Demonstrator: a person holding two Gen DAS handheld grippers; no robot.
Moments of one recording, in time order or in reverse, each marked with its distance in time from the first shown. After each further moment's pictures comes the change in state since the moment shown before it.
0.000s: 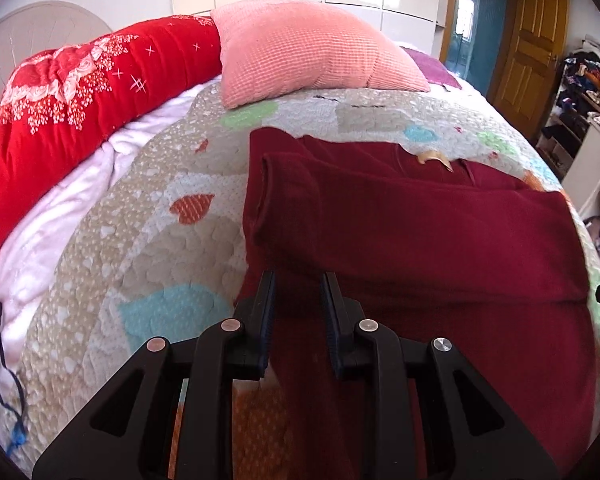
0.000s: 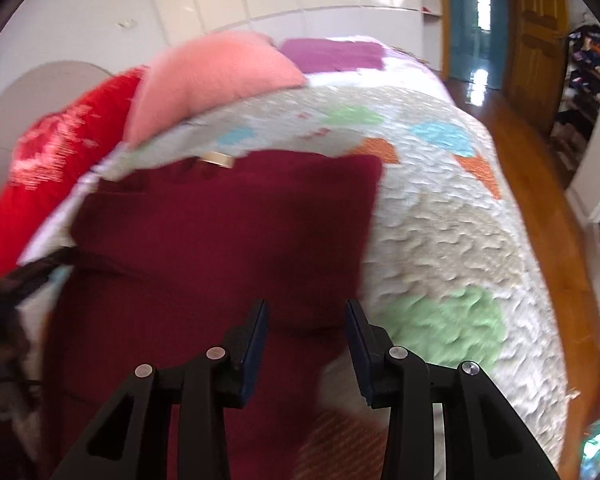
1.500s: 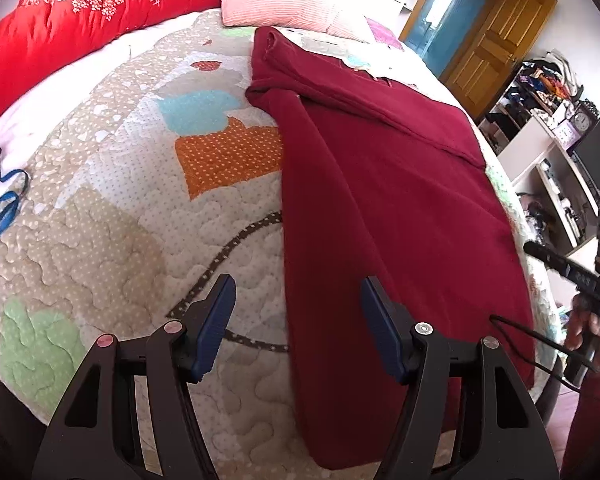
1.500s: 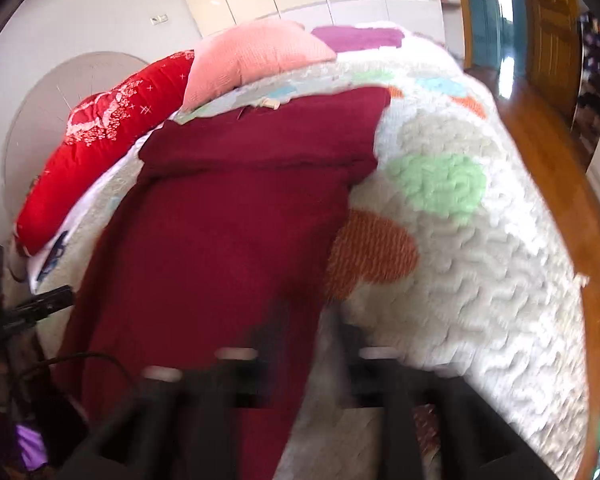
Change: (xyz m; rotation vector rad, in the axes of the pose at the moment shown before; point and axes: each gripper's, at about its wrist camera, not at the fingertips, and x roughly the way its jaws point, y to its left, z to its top) left arm -0.118 0.036 -0.147 -0.074 0.157 -0.263; right arm -0.066 -0.003 -0.114 0.010 0.063 0.111
